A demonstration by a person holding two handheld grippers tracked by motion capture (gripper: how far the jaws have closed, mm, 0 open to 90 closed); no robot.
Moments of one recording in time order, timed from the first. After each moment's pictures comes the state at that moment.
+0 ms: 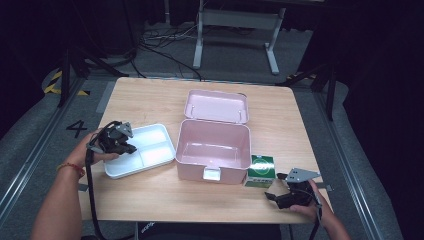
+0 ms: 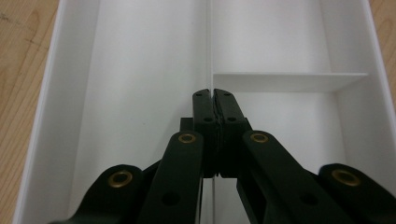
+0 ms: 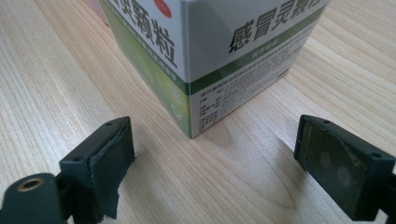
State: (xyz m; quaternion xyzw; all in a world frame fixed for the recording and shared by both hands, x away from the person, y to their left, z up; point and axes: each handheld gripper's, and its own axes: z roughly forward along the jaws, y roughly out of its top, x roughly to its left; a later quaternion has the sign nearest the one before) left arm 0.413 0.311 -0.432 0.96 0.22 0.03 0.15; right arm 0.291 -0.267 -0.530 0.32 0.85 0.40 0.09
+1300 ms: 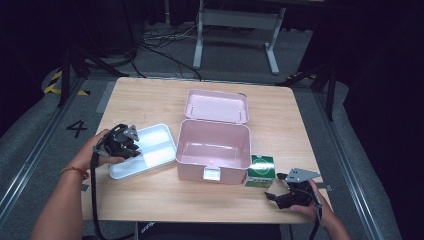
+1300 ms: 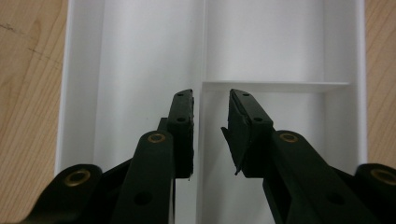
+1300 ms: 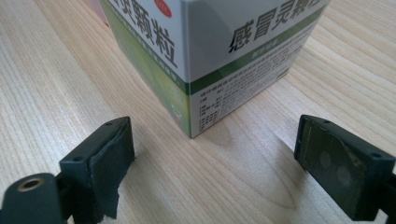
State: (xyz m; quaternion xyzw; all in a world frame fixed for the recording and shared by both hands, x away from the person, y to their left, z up) left arm 0.403 0.296 -0.431 0.97 0.21 0.07 0.13; right arm 0.291 -0.267 -0.530 0.32 0.85 0.40 0.09
